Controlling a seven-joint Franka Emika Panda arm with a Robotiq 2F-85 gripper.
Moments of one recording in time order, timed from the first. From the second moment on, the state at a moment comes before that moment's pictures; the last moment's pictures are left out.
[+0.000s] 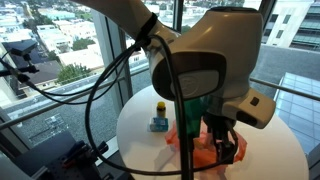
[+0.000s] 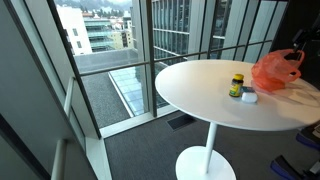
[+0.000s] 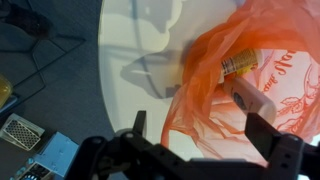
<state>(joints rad) -0.33 0.10 -0.35 -2.28 0.05 2.52 0.20</state>
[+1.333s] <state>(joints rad) -0.28 0.44 -0.28 -1.98 0.11 2.54 0.28</state>
